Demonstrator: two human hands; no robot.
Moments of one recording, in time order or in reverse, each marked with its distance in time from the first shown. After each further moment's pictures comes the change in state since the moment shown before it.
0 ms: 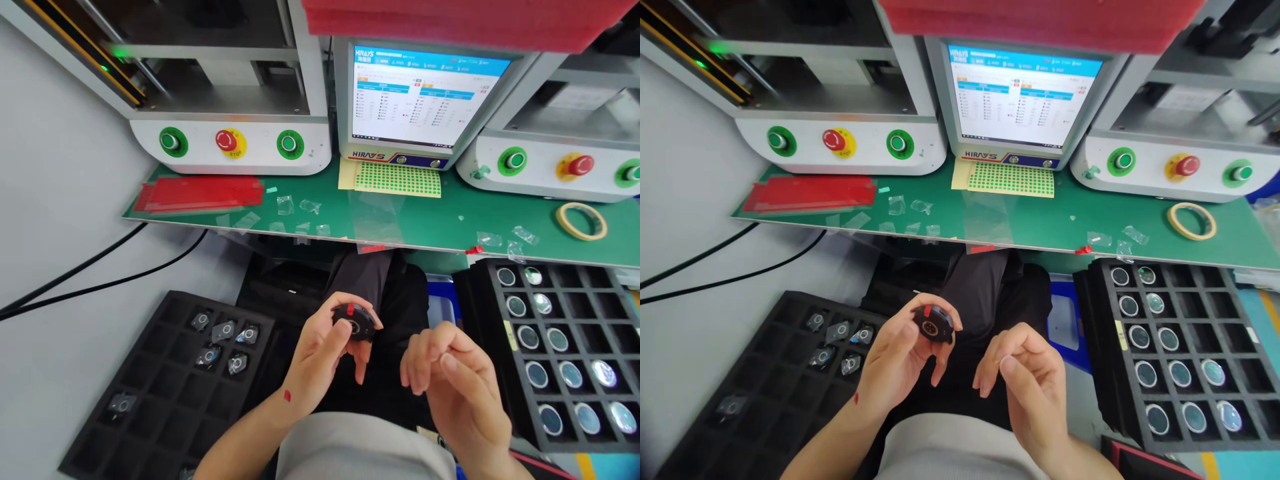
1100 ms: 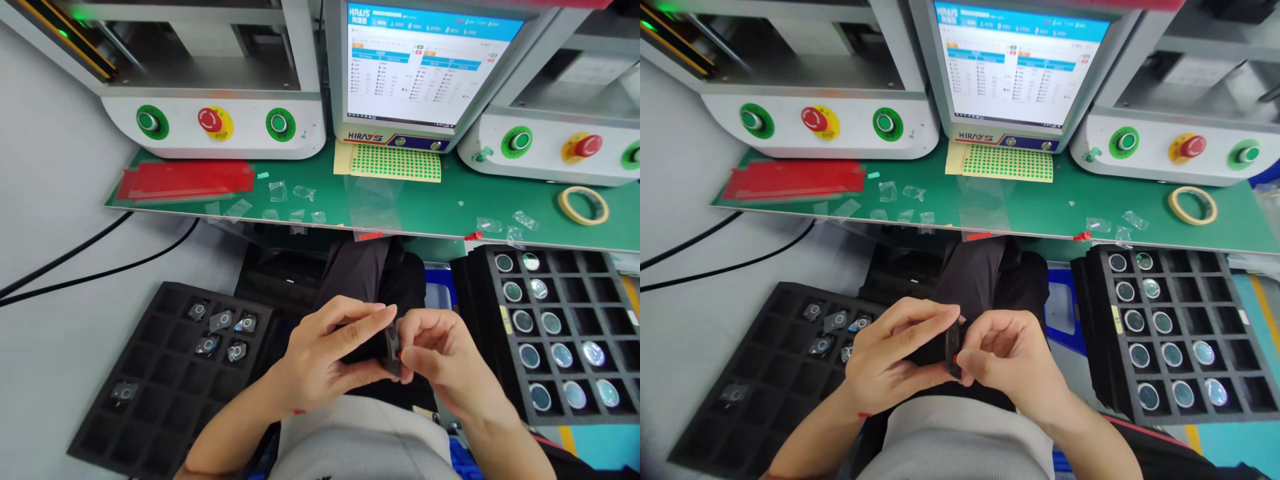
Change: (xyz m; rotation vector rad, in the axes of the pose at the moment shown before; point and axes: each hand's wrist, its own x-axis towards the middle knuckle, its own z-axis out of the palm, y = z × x) left_hand -0.003 0.016 -0.007 1.120 -0.208 0.709; right_hand 0.016 -0.005 -0.008 -0.097 -0.152 0.420
